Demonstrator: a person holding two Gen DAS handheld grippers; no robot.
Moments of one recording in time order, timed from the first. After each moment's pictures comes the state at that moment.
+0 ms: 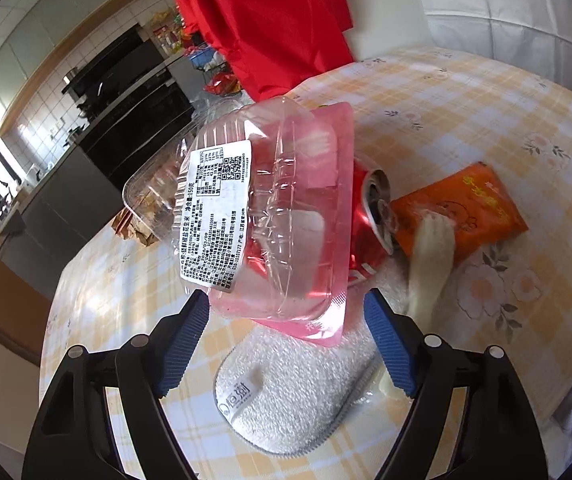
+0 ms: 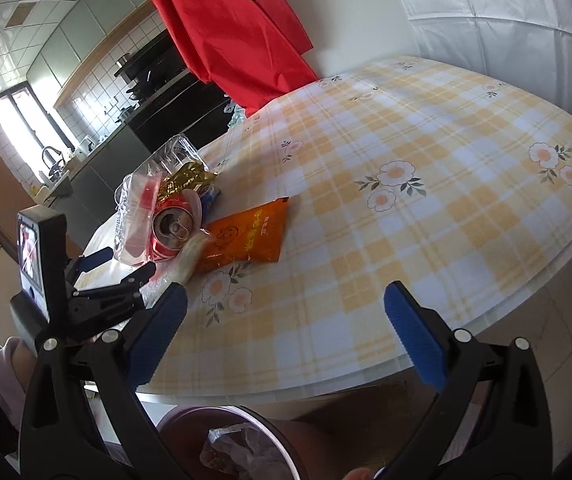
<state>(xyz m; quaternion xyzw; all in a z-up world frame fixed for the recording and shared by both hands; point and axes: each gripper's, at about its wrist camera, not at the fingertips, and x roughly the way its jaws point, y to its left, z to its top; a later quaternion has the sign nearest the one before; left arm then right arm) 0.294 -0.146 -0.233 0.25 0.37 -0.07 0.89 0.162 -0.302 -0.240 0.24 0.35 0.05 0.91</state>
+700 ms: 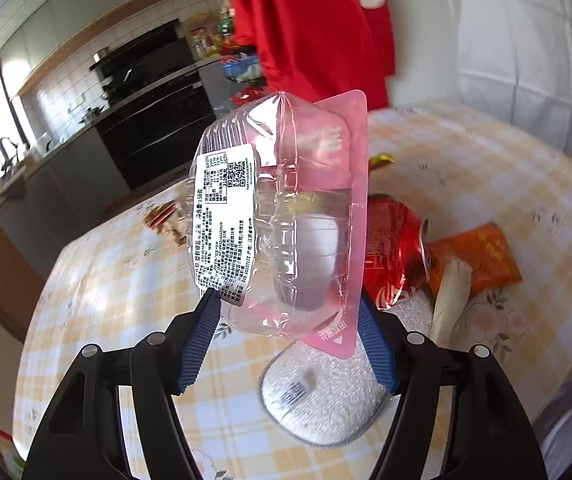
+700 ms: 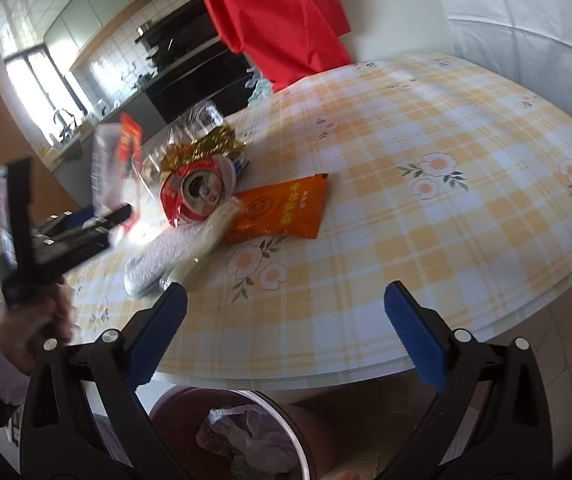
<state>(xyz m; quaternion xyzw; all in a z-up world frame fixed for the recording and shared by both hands) 0.285 -0.091 -0.192 0.15 0.33 -0.06 0.93 0.172 -0.263 -0.237 0.19 0.38 0.09 0.90</state>
